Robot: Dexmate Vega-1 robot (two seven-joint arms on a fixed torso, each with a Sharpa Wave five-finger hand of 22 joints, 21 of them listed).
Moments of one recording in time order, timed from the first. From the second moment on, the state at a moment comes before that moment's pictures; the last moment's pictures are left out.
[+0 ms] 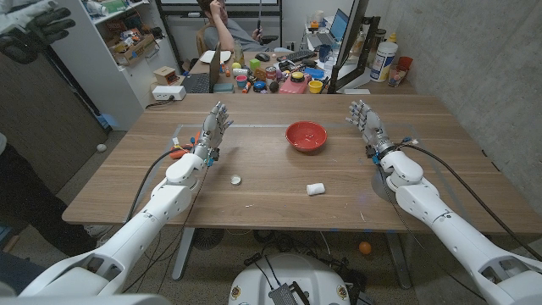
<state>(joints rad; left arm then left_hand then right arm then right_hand) 0.84 0.48 0.34 -1.29 -0.61 -0.27 -0.05 0.01 0.07 0.40 0.19 0.26 -0.17 -0.04 0.18 0.18 -0.17 -0.08 0.18 0.17 -0.17 -0.03 0.19 0.18 -0.13 -0.04 0.49 0.18 -0.88 -0.52 -0.33 -1.35 0.60 0.35 0.04 0.14 0.12 0.40 0.08 0.19 0.14 0.02 0.19 0.18 0.15 0.06 0.20 0.17 0.11 0.05 0.19 0.17 0.01 0.00 0.81 0.17</state>
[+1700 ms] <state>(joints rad) 0.78 0.44 0.34 -1.20 -0.59 -0.27 -0.12 0.01 0.07 0.40 0.19 0.26 -0.17 -0.04 0.19 0.18 -0.17 -0.08 0.18 0.18 -0.17 -0.03 0.19 0.18 -0.13 -0.04 0.48 0.18 -1.36 -0.89 0.02 -2.08 -0.18 0.36 -0.29 0.23 0.08 0.40 -0.03 0.18 0.17 -0.02 0.19 0.18 0.24 0.05 0.22 0.18 0.22 0.08 0.20 0.17 0.05 0.08 0.76 0.17</state>
